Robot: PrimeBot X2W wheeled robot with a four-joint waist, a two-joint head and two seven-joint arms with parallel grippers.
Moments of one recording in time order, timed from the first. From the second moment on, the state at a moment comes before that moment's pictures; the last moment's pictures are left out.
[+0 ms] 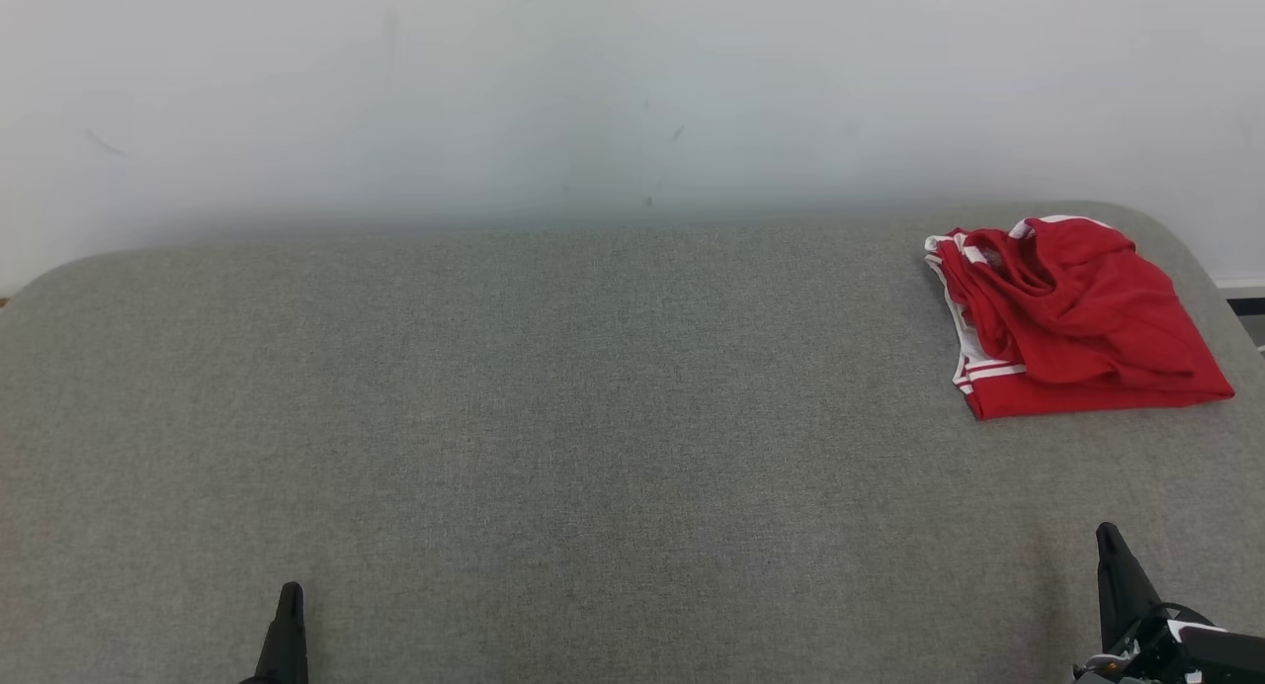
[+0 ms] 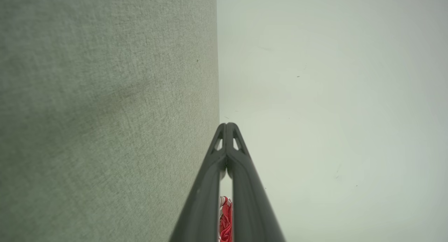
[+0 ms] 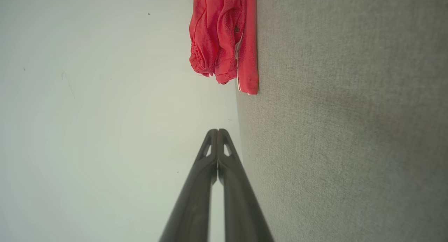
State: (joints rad) left arm -0.12 0.05 0.02 0.26 -1.62 -0.13 0.03; right arm -0.13 -0.06 -0.20 0.27 1.60 0.13 0.19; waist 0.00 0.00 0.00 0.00
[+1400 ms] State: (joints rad) left arm -0.12 0.05 0.02 0.26 -1.62 -0.13 0.03; right arm -0.13 -0.05 -0.21 0.27 1.60 0.13 0.19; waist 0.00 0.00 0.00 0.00
